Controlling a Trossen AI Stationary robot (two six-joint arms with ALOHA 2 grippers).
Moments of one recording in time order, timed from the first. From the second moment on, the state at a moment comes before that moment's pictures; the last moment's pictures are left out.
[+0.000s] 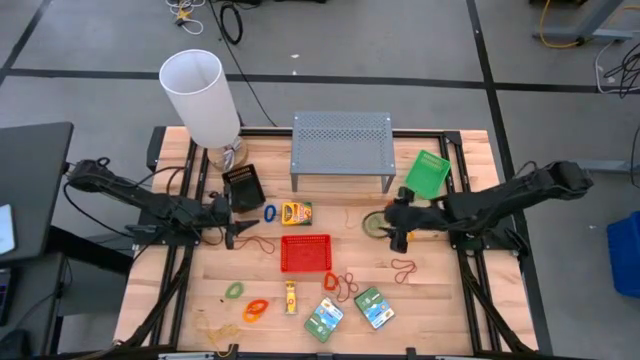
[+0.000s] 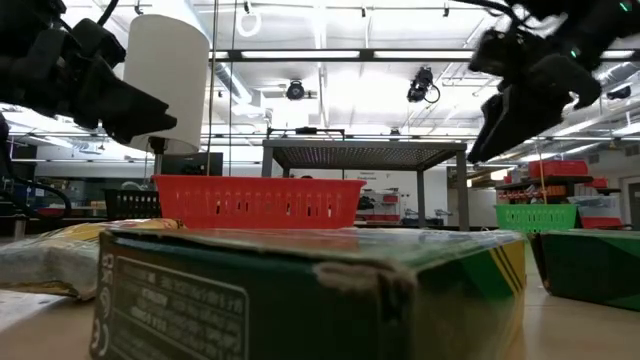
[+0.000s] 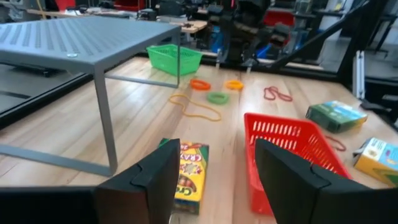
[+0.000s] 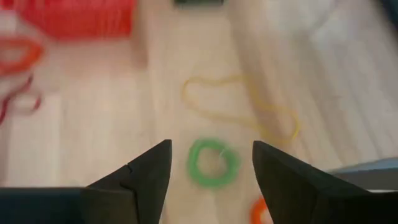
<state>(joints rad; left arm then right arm) -0.34 0.43 0.01 0.26 -0.53 -0.14 0.21 1.15 0.67 -0.50 0.33 0.22</state>
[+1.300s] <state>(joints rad) -0.34 0.48 0.01 0.26 -0.58 -0.08 0.26 1.35 0.55 -0.62 0.11 0.44</state>
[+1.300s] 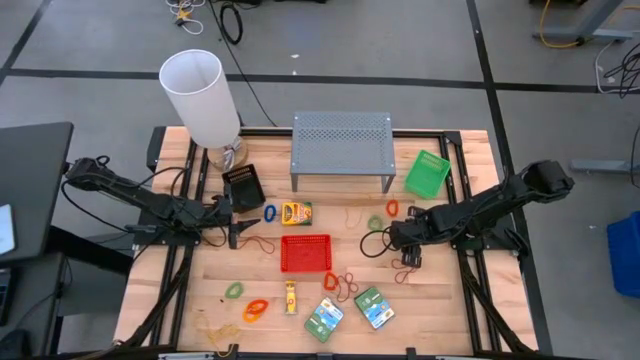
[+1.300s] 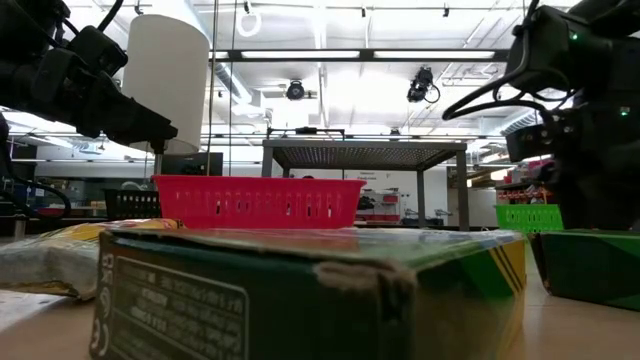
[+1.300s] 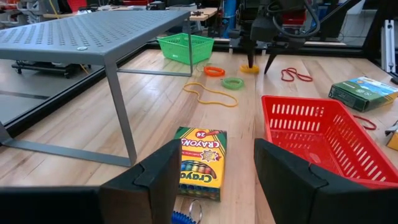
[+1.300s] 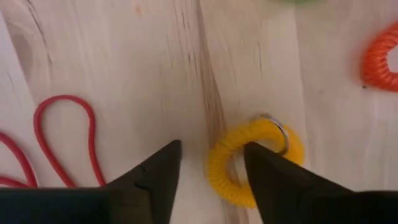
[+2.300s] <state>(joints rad) -0.34 0.48 0.01 0.26 -0.58 -0.09 0.41 1.36 0.82 -1.34 0.71 0.93</state>
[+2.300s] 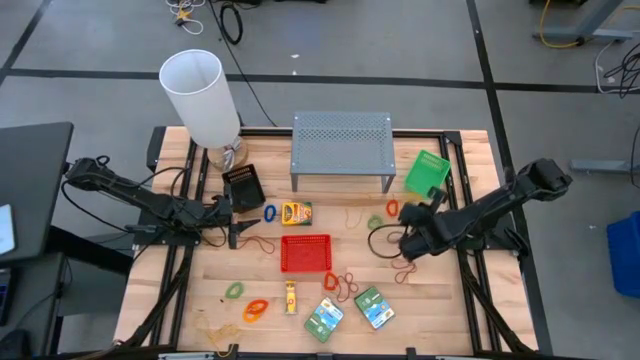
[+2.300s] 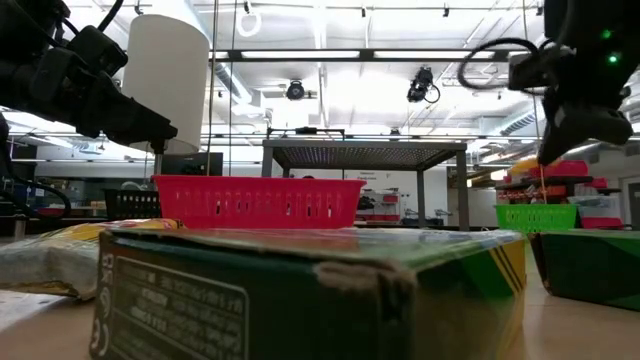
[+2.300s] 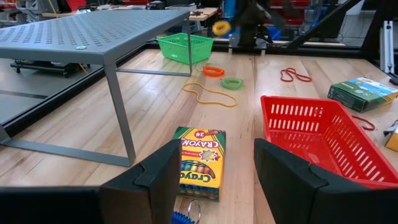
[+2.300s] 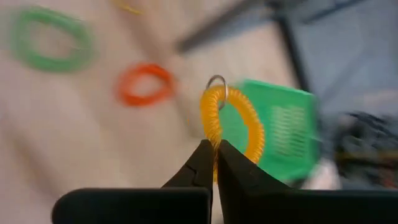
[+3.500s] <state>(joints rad) -0.34 0.48 0.01 0.26 -0.56 -0.09 -0.22 1.35 0.74 -1.10 0.58 0.60</state>
